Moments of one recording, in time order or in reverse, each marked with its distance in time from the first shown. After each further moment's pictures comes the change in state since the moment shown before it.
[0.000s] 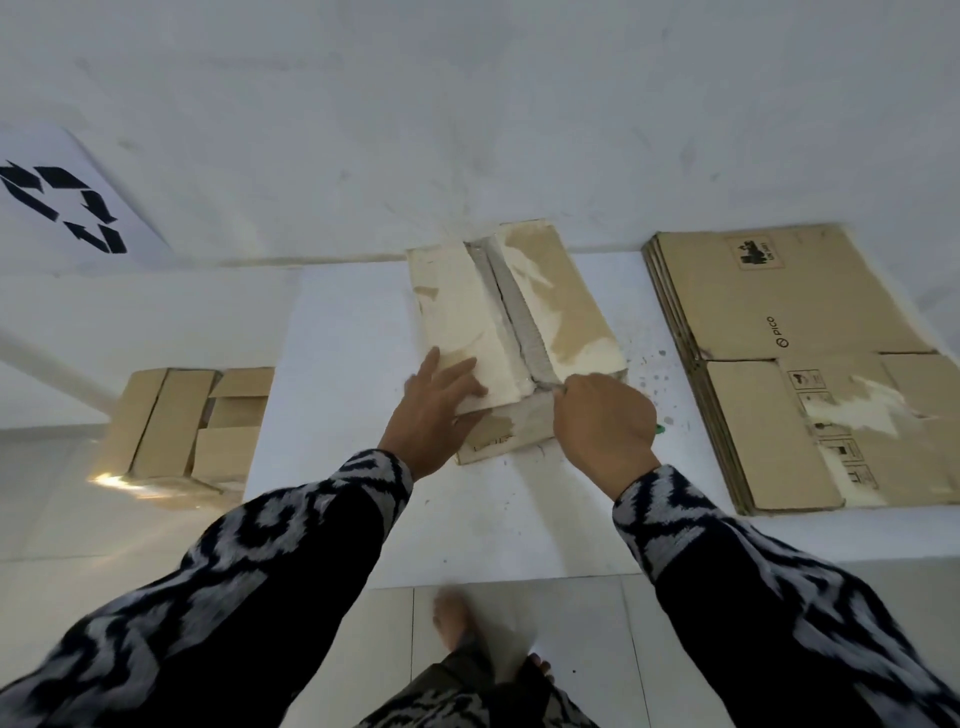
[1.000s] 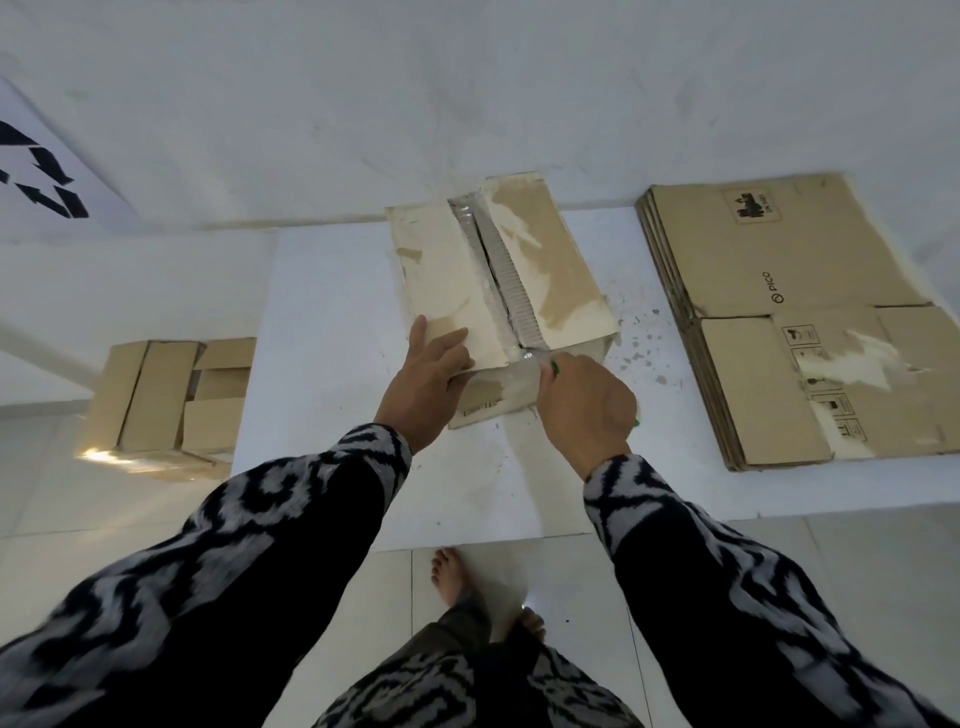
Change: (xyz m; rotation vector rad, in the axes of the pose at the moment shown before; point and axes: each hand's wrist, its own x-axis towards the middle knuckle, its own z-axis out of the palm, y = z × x) left_hand -0.002 -0.003 0.017 -0.083 0.018 -0.015; right_hand -0.006 0.002 0.047 0.194 0.085 0.117
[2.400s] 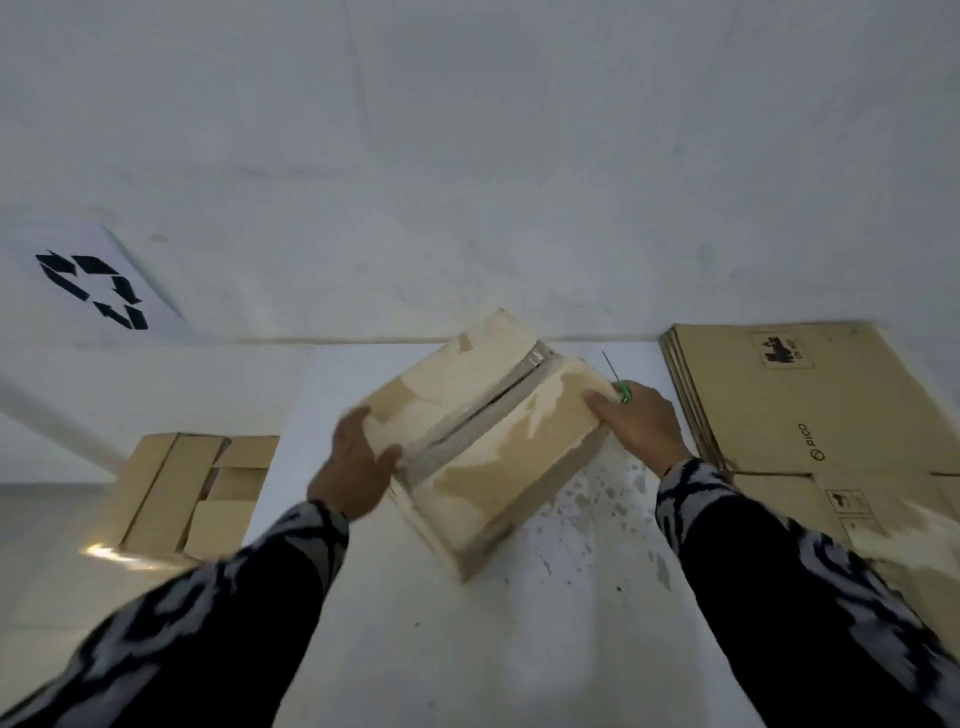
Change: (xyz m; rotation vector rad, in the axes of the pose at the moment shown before) left_hand 0.059 -0.072 -0.066 -0.041 0.077 -0.588; right_hand 0.185 0.037 -0.035 0.479 -0.155 0.050
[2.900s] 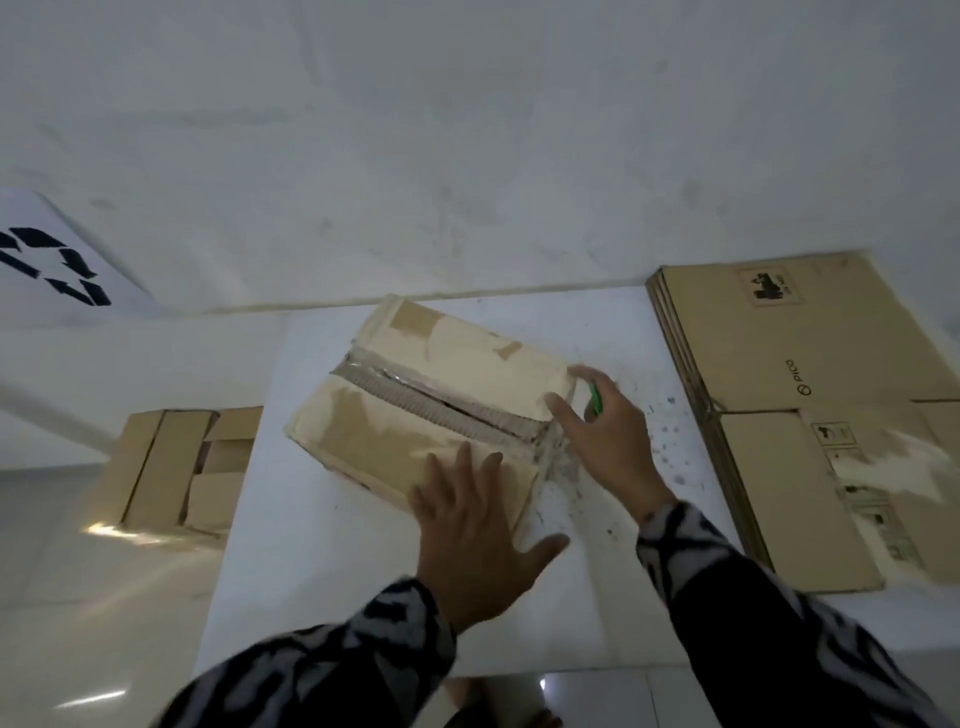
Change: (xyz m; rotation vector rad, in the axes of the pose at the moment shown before) left_hand -0.137 0.089 0.079 0.485 -0.232 0.217; right_hand -0.087 0.000 0.031 0.190 0.068 -0.052
